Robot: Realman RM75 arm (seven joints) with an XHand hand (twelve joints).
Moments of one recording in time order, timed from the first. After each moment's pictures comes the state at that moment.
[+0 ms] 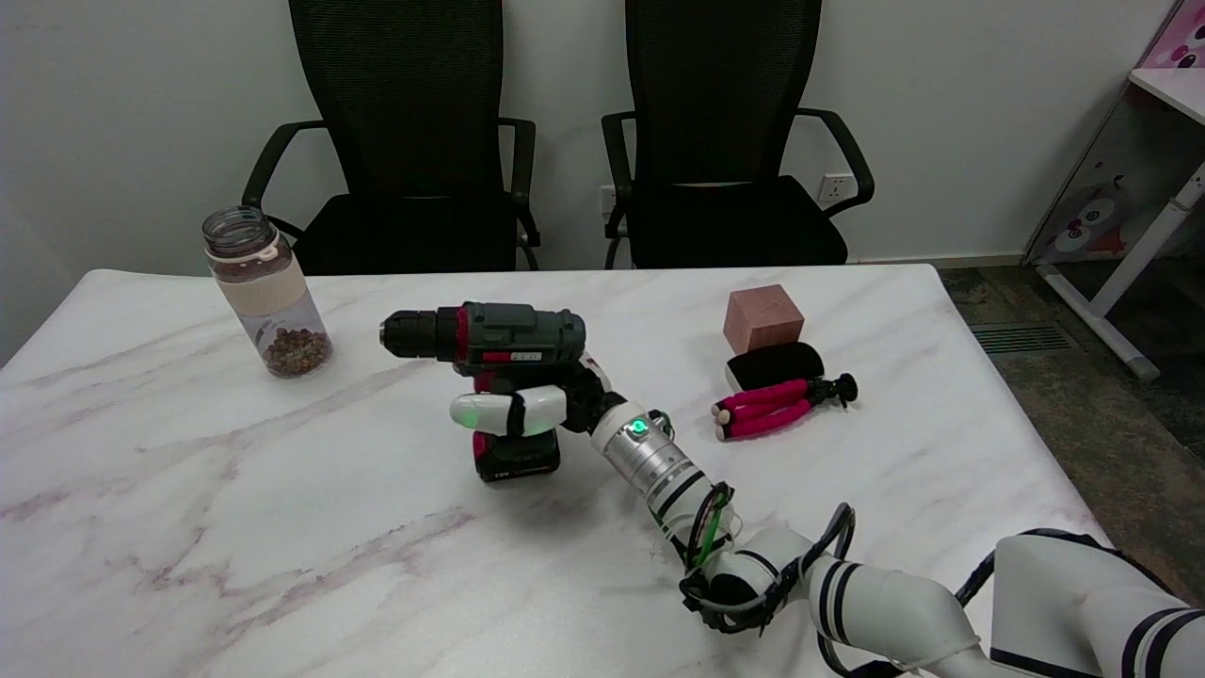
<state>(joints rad) 0.42 -1.36 0.59 -0.77 0.88 -0.80 -1.69</state>
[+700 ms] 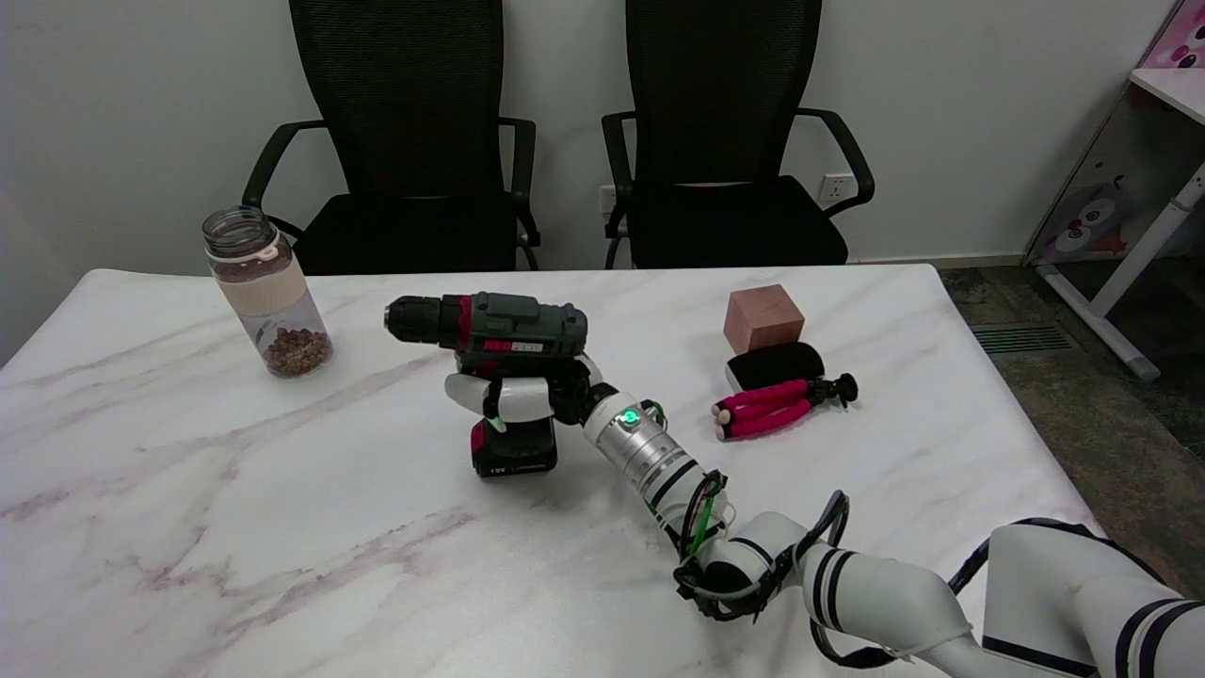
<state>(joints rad) 0.44 -1.37 0.59 -0.76 0.85 -0.77 -1.70</state>
